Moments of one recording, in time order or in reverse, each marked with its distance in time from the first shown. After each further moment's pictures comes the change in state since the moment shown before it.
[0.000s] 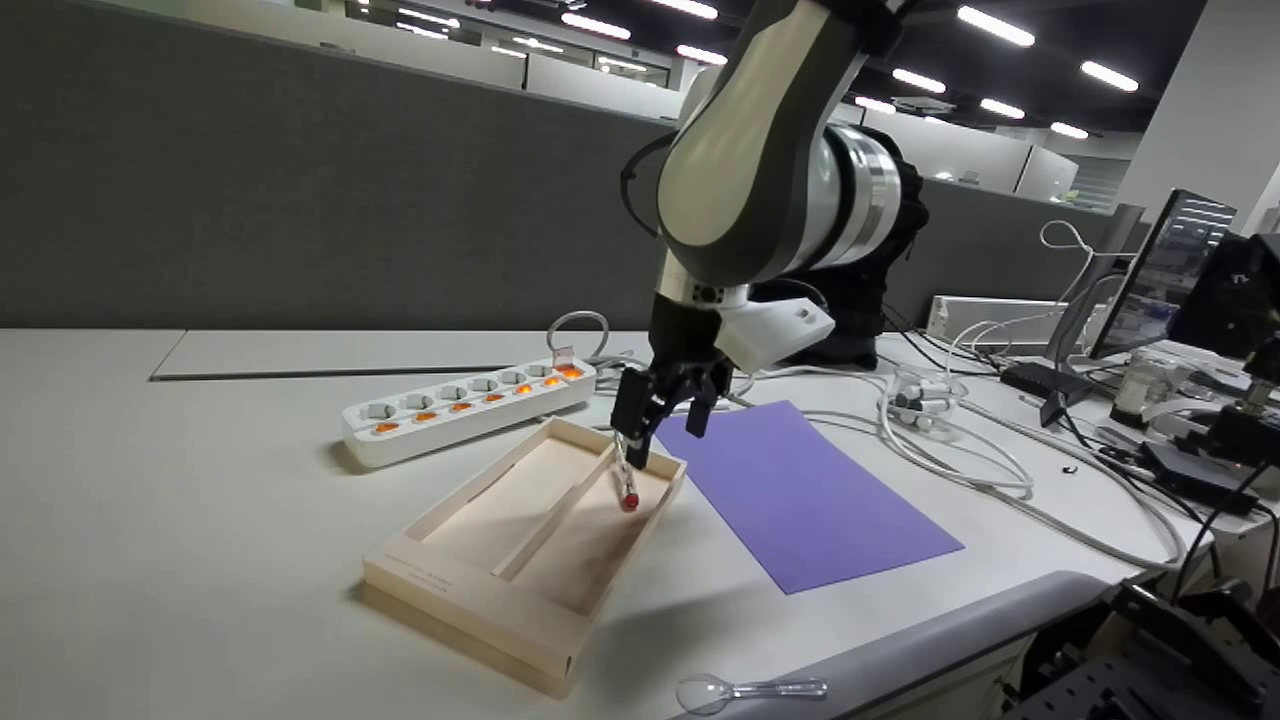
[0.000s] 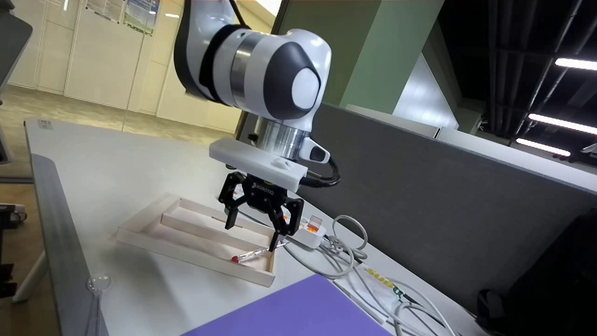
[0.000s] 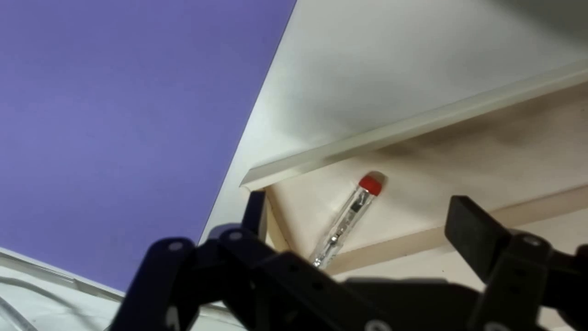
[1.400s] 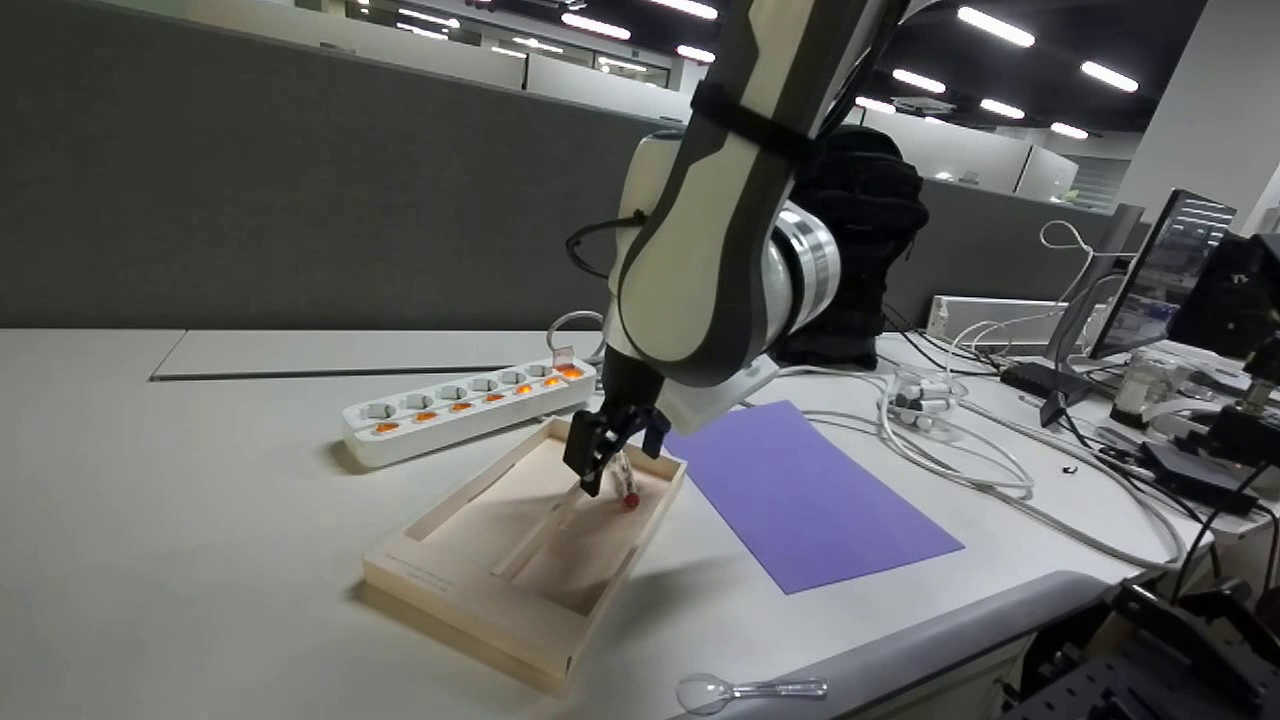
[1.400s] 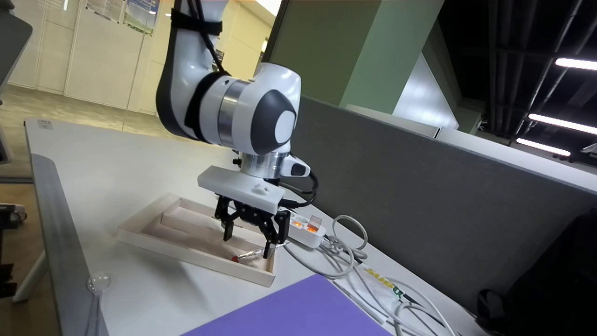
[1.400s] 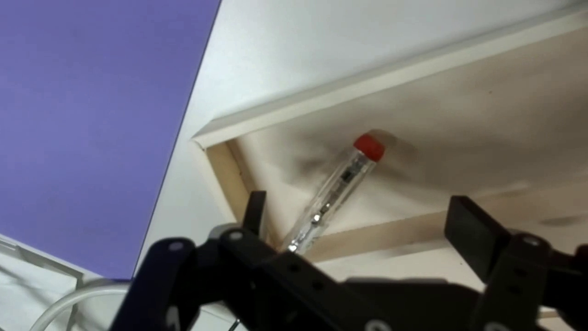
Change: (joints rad) arm 0.230 0.200 -0.172 0.088 -0.084 0.208 0.154
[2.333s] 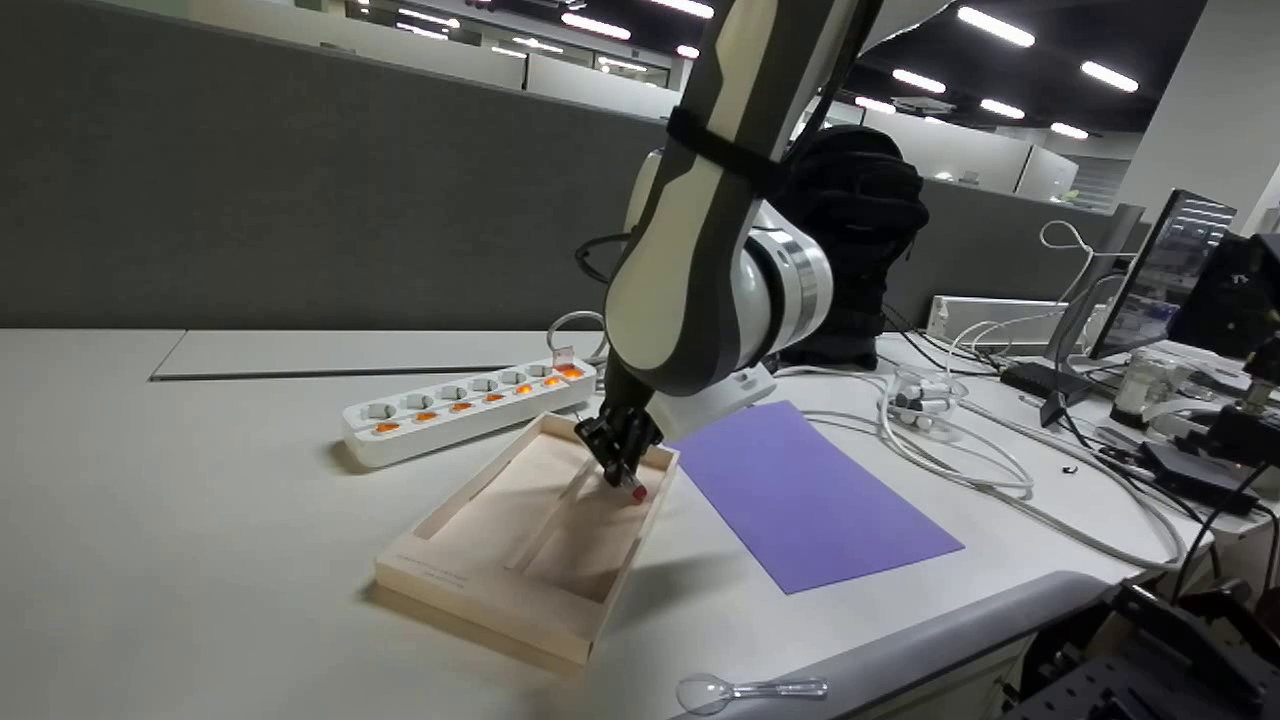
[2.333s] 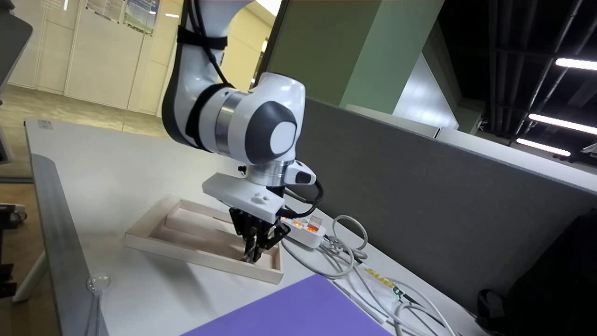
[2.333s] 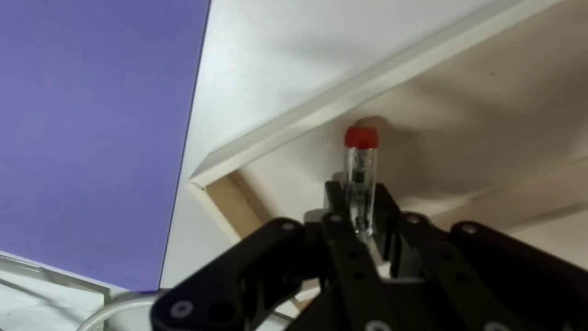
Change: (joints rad) arm 0.012 0.048 -0.015 0.026 0.118 0.055 0.001
